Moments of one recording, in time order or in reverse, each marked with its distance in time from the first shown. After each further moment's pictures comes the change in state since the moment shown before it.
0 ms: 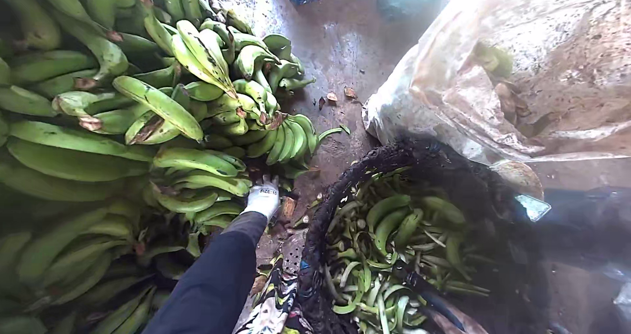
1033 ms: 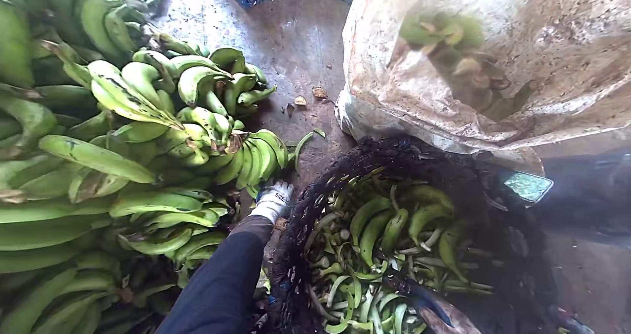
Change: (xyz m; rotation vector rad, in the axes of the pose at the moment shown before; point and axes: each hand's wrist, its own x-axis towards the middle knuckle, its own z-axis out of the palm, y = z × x) left_hand -0.045 0.122 -0.068 0.323 -0.034 0.283; right_hand 0.028 0.015 0.005 0.117 0.053 -0.028
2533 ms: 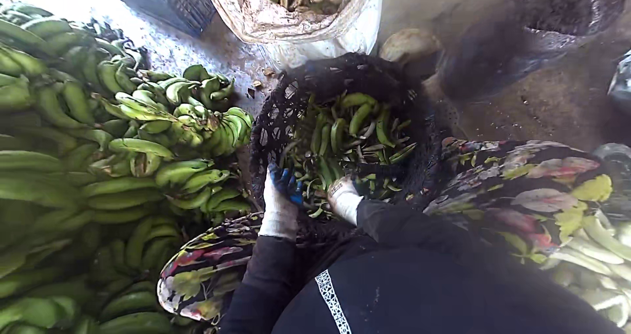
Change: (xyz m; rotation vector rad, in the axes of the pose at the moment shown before) left_hand -0.227 0.131 0.057 -2.048 0.335 -0.255; right_hand -0.022 -0.075 0.102 -0.805 -0.046 -0.223
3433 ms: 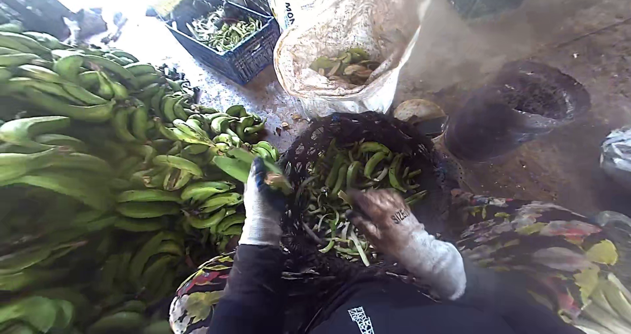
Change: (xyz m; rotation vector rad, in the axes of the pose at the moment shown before) left_hand -0.002 0.090 -0.010 -0.099 -0.186 0.428; right_hand -0.127 0.020 -0.056 0.207 0.920 -0.401
